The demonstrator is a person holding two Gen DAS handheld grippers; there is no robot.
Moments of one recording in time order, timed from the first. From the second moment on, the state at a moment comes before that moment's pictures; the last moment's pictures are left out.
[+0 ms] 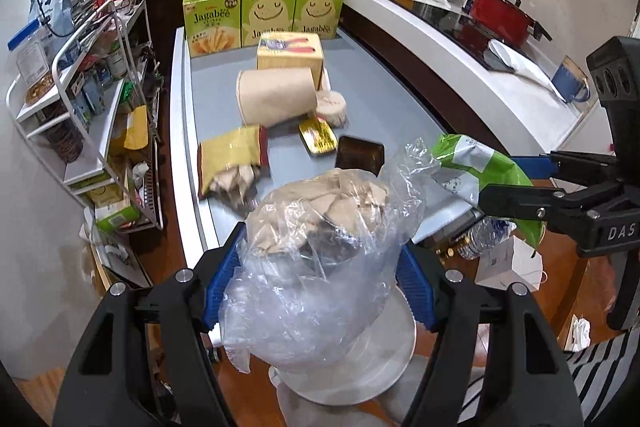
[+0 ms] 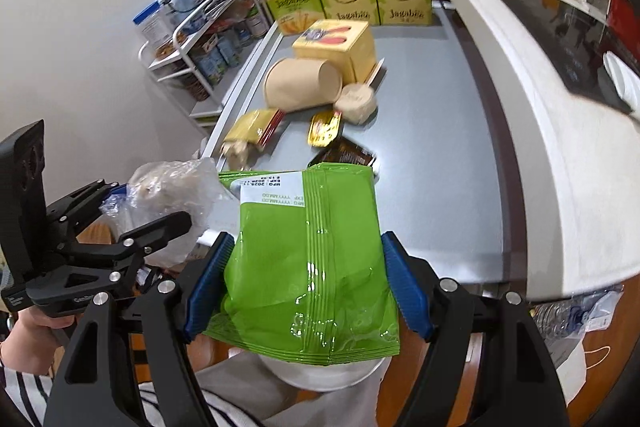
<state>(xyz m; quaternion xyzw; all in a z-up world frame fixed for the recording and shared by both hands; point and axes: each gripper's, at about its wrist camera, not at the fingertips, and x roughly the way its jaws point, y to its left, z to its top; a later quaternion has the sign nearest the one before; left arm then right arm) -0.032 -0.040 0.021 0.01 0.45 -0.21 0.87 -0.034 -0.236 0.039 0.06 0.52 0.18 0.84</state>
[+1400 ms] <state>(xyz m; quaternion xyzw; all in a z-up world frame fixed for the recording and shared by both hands) -0.090 -0.060 -0.136 0.06 0.63 -0.21 0.75 -0.079 -0.228 -0.131 0.01 0.69 0.16 0.70</state>
